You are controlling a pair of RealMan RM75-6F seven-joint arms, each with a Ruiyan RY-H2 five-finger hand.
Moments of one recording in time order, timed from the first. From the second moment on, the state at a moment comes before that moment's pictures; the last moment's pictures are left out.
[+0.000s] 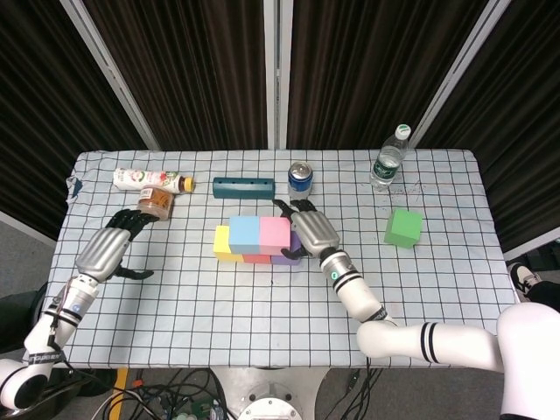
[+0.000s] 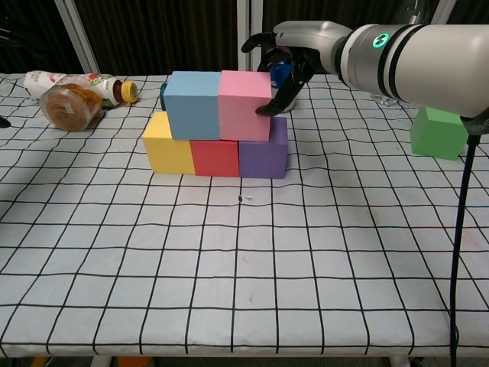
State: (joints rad) left arm -0.51 -1.11 -0.12 -1.70 1.33 1.05 -0.12; right arm 1.06 -1.54 0.28 -1.62 -0.59 0.93 -0.36
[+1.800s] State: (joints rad) left arm -0.46 -1.17 -0.10 -1.60 1.35 1.12 -0.10; right arm 0.69 -1.18 0.13 -1.67 -0.73 1.05 -0.22
